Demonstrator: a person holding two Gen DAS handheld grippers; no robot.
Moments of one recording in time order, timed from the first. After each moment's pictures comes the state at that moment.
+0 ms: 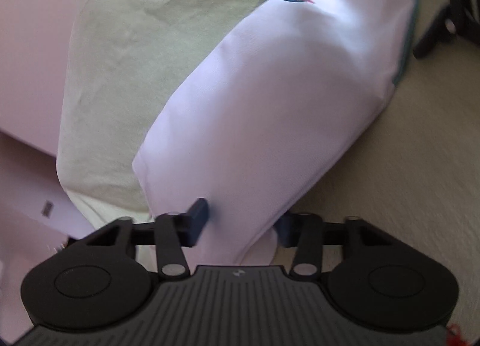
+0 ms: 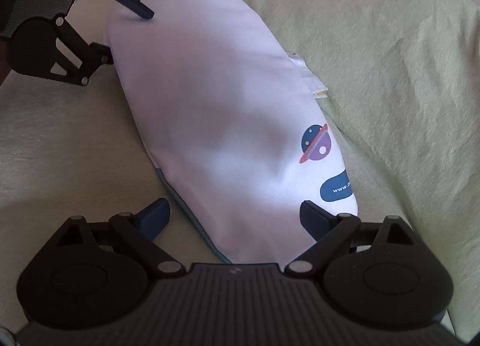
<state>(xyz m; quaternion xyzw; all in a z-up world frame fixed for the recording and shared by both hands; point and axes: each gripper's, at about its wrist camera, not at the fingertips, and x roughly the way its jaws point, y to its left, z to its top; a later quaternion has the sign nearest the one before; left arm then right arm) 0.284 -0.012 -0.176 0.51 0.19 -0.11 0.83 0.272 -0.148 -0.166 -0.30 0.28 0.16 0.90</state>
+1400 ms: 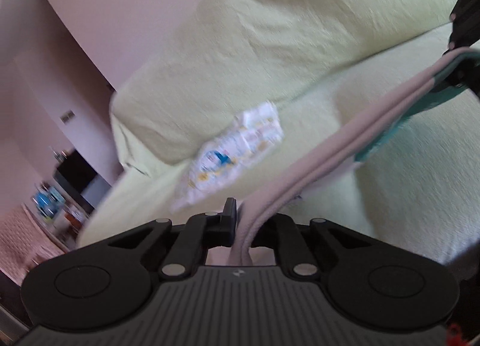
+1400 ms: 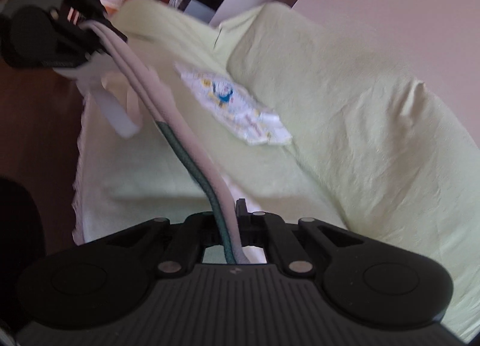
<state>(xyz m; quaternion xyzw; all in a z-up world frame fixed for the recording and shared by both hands) 0.079 0.024 -0.022 0.35 0.15 -0.04 0.92 0.039 -0.152 -0.016 -0.29 0.19 0.16 0.92</state>
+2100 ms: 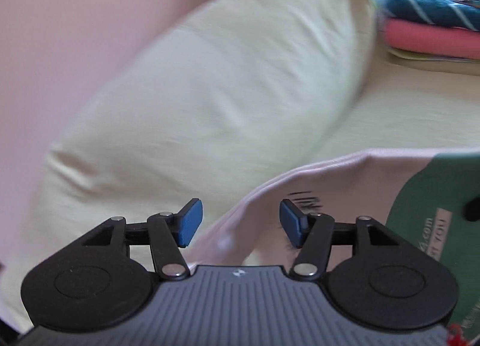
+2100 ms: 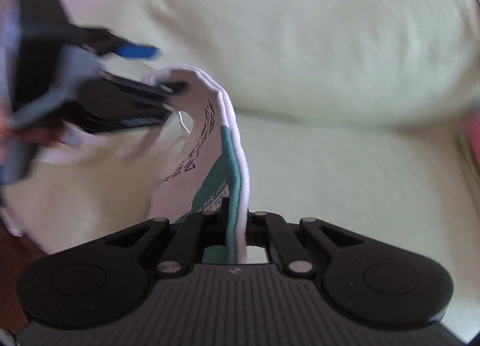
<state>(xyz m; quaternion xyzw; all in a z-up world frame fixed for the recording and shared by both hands) 0.101 -0.314 0.017 0.41 0.12 -0.39 0.81 0.017 -0.424 -0.008 0.12 0.39 -0.16 0.90</state>
